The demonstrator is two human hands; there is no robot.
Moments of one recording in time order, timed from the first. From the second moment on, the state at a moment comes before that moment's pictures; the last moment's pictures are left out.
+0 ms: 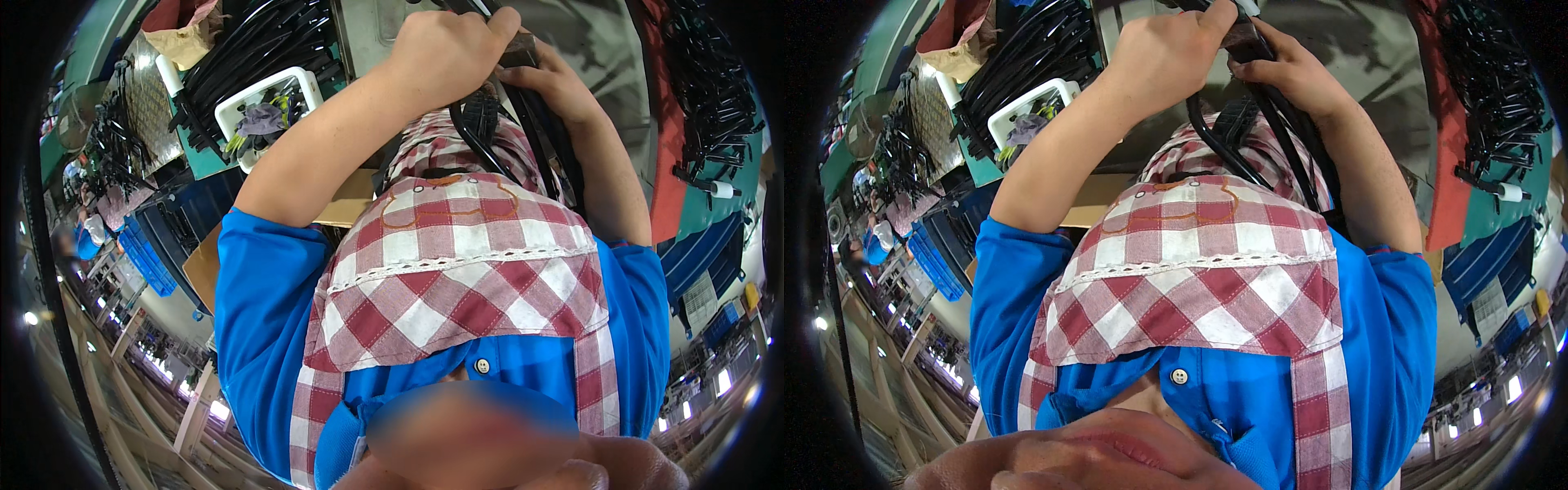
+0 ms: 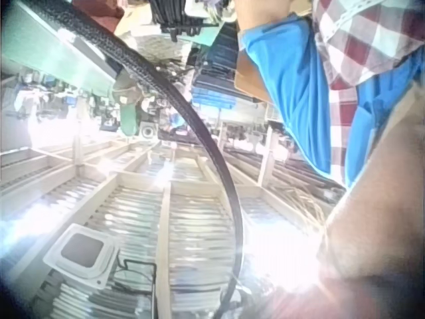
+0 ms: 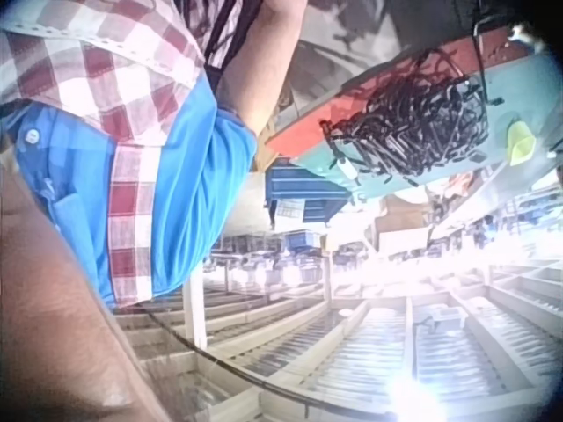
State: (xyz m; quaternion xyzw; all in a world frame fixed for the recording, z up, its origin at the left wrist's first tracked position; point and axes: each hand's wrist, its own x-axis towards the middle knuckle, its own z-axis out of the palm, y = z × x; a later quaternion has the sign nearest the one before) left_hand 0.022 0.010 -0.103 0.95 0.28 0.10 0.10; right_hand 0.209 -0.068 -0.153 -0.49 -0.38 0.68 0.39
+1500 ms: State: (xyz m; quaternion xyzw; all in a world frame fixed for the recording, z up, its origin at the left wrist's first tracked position) left_hand 0.012 0.040 -0.109 0.89 0.31 0.09 0.33; right_hand 0.205 -0.063 -0.149 -0.54 -0.44 0.64 0.33
